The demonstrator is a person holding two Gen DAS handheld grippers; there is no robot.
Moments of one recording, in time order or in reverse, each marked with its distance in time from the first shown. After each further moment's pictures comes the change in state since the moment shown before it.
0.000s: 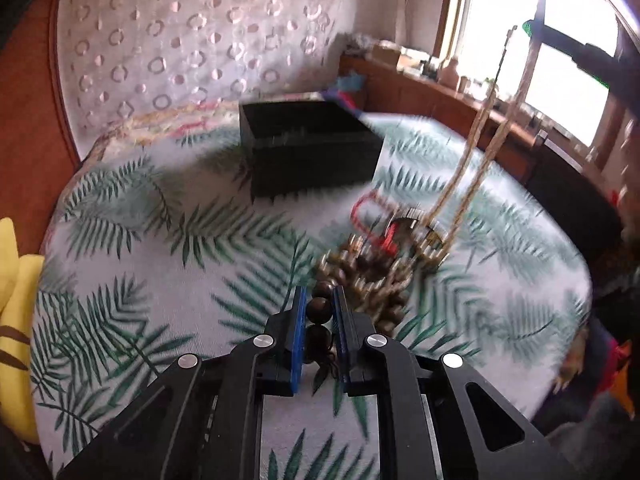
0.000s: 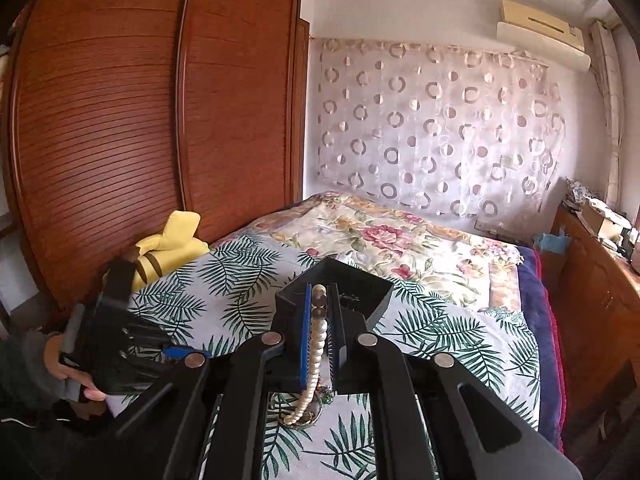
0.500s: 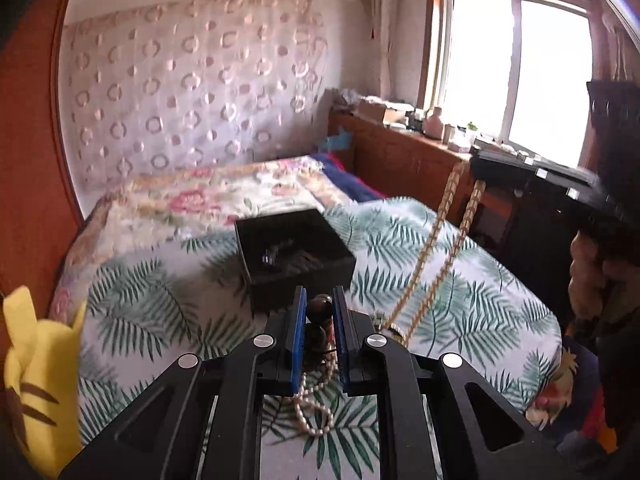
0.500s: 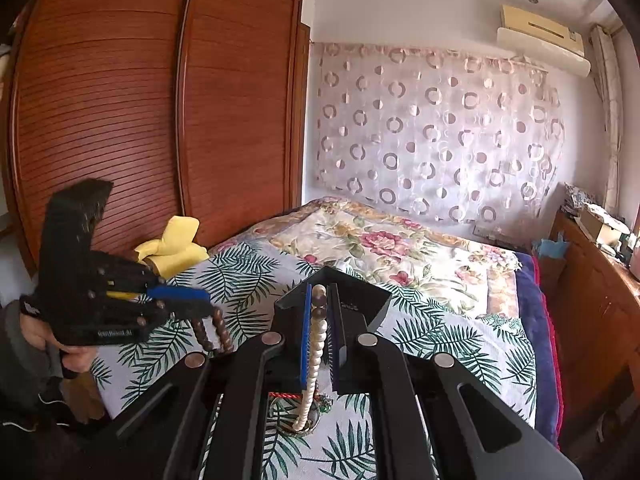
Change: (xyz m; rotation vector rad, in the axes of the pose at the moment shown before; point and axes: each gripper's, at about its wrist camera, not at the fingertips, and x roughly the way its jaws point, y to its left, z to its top) left arm -0.059 -0.021 0.067 0.055 -0.187 -0.002; right arm -0.002 0.001 0.005 -0.007 -0.016 -0.004
